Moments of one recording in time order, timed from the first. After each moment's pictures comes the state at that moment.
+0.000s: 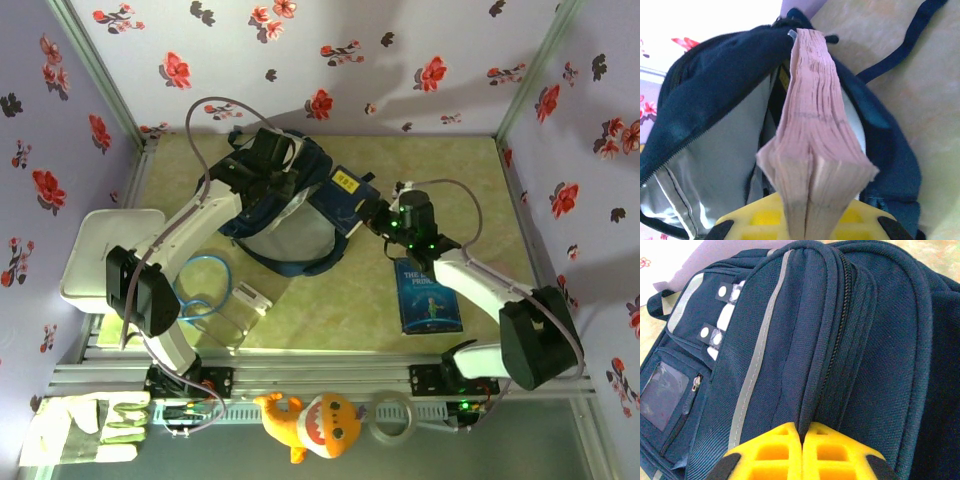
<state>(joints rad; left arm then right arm) -0.61 1.70 1.63 -0.71 -0.21 -0.05 0.47 1.35 0.73 0.23 -0.26 1.02</state>
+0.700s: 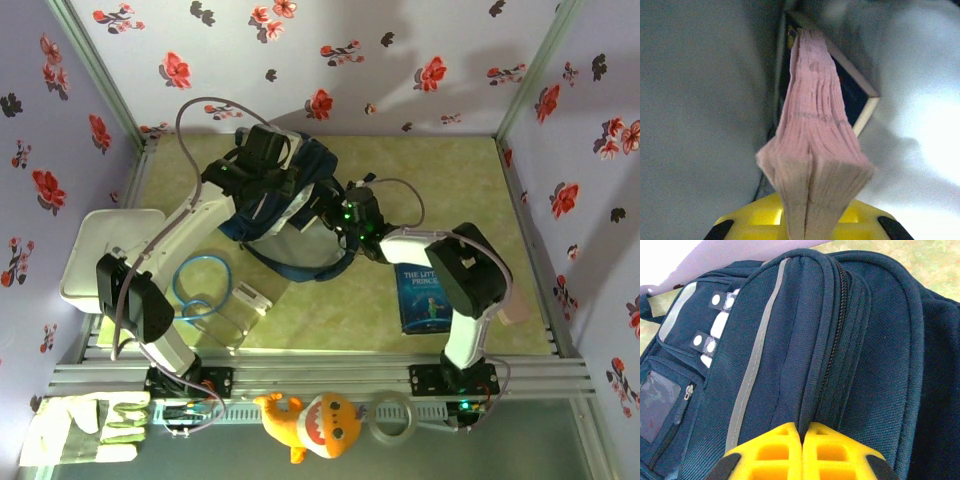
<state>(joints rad) -0.61 1.65 1.63 -0.71 -0.11 -0.12 0.62 1.87 0.98 0.51 -0.21 1.24</state>
